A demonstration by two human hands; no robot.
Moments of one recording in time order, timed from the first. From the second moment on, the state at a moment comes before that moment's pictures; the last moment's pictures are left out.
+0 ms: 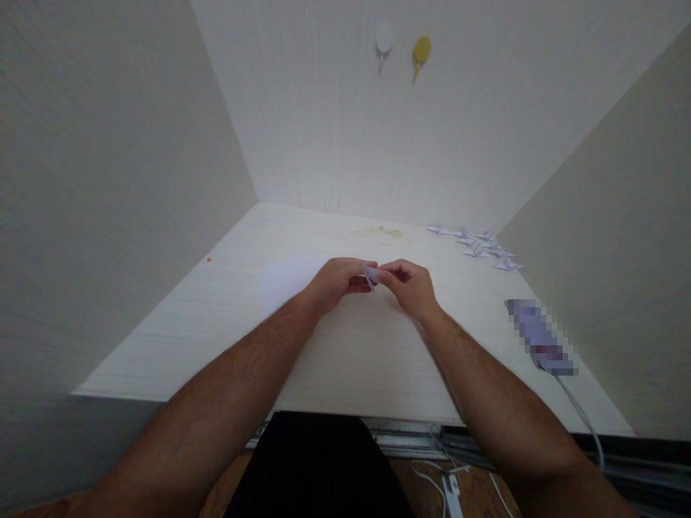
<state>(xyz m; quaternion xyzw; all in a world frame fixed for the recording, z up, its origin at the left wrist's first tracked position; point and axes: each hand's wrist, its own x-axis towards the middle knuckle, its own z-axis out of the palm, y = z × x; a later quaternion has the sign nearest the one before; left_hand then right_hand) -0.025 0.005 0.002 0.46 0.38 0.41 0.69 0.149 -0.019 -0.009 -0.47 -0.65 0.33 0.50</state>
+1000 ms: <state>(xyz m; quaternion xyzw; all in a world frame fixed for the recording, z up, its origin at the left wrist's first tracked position) -0.028 0.004 0.003 0.66 0.48 0.36 0.45 0.152 -0.021 -0.007 -0.52 -0.67 0.22 0.49</state>
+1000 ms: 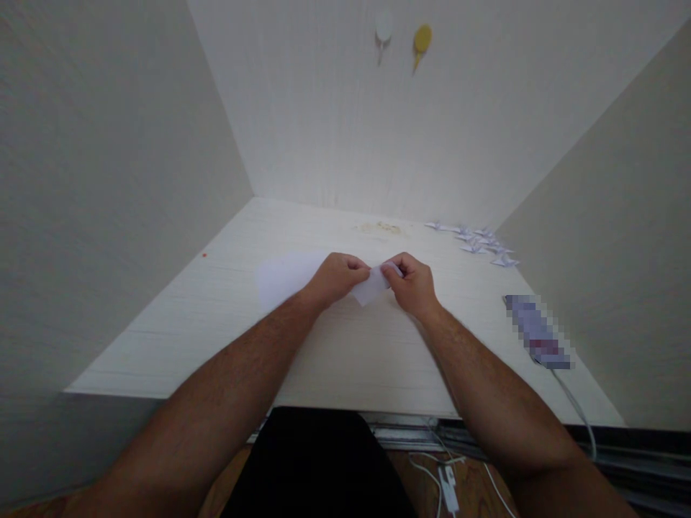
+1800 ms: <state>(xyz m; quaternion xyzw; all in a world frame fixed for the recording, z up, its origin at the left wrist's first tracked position) -0.026 0.005 0.001 0.60 0.48 0.37 0.53 0.150 -0.022 -0.011 -0.44 -0.63 0.39 0.51</state>
